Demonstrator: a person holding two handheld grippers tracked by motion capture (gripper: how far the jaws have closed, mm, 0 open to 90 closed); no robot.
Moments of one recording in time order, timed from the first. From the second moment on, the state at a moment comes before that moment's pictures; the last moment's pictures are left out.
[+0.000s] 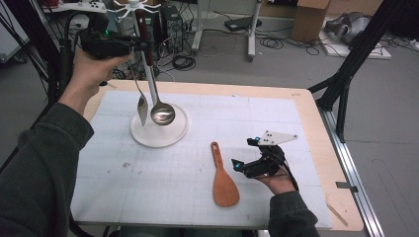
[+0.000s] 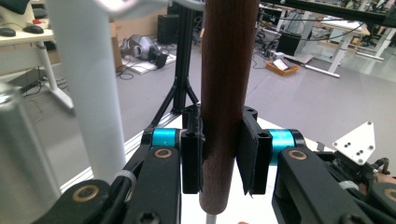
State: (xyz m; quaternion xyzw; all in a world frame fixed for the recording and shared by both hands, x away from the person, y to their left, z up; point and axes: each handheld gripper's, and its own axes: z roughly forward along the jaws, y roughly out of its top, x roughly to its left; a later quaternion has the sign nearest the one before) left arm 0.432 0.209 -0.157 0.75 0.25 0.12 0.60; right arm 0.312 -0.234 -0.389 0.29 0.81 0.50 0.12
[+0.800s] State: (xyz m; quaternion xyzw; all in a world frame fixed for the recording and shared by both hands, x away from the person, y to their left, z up) left arm 0.422 0.224 -0.164 0.76 0.26 0.14 0.58; right arm 0.312 -0.234 -0.388 0.28 0.81 0.51 0.12
